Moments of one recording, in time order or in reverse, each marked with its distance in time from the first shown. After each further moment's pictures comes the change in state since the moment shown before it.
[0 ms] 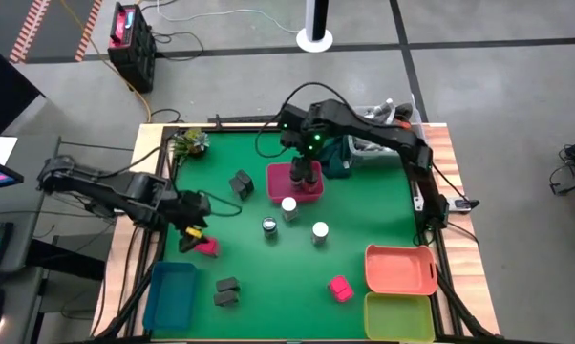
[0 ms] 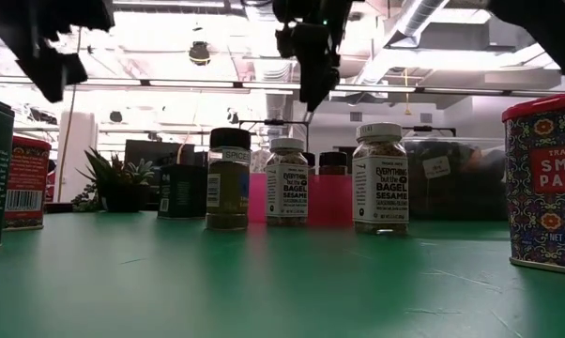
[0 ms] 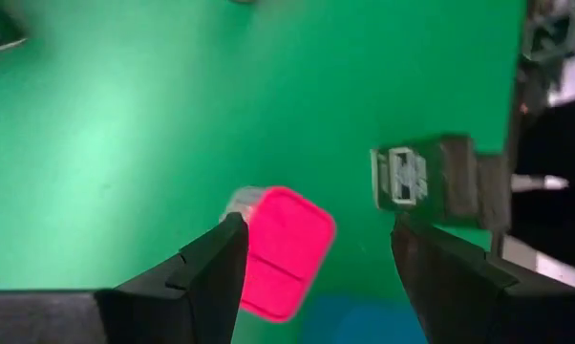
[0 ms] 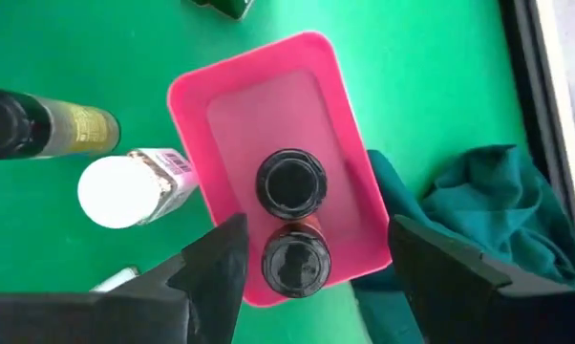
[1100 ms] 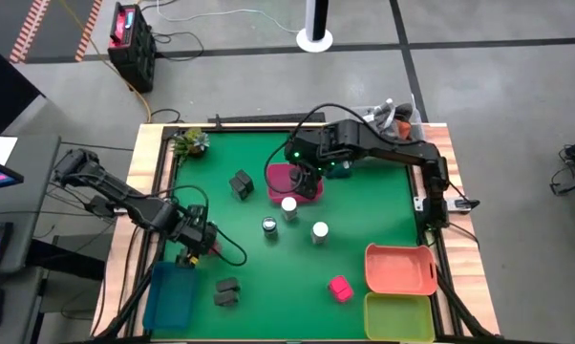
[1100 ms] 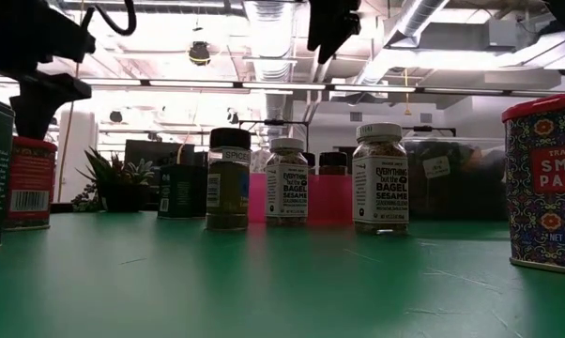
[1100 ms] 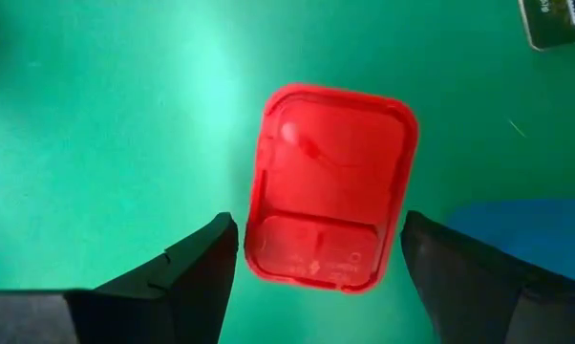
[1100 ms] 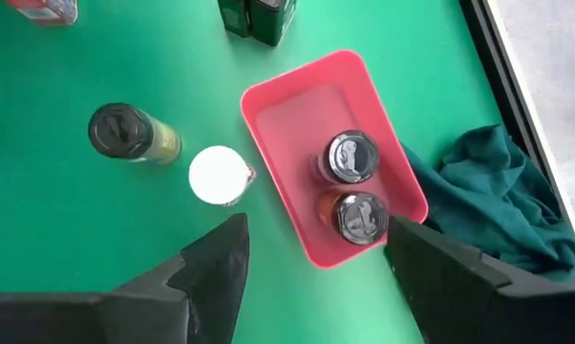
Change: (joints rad) left arm -0.219 0.307 -0.010 -0.094 -0.198 0.231; right arm 0.210 -0.130 0.000 -0.054 0.181 0.267
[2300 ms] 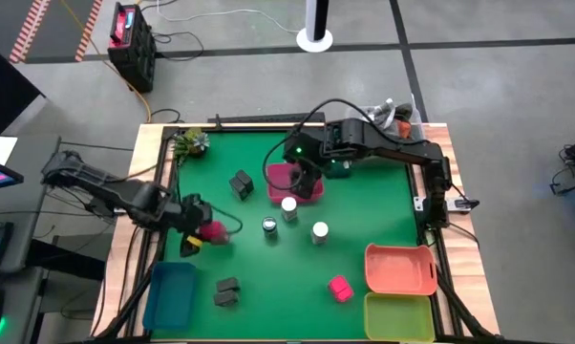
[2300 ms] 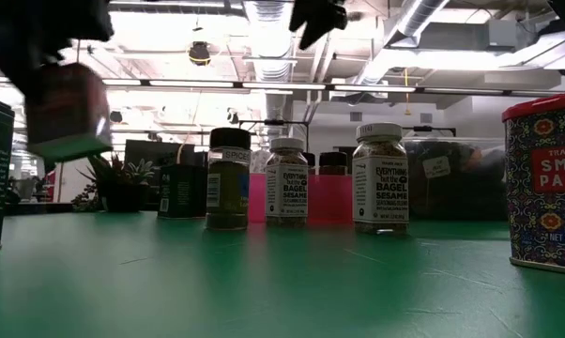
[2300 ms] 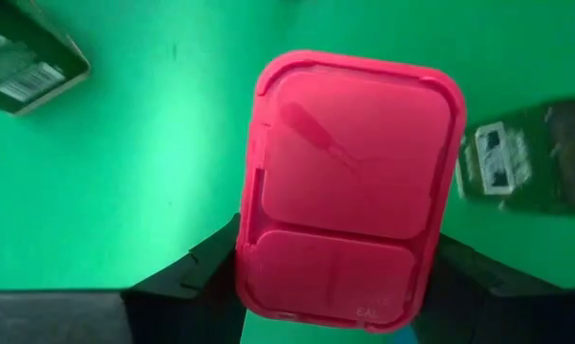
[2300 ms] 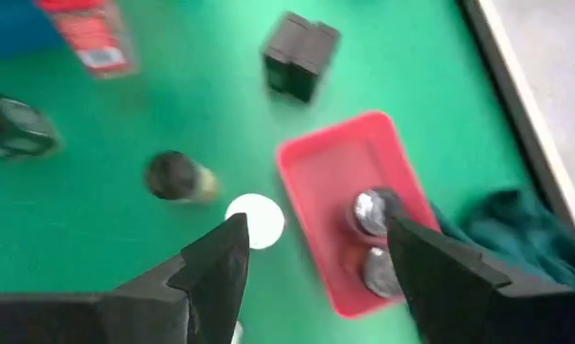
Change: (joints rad) left arm 0.182 -0.261 -0.041 0.112 0.029 -0.121; right arm 0.006 -0.023 0.000 0.142 -0.077 -0.060
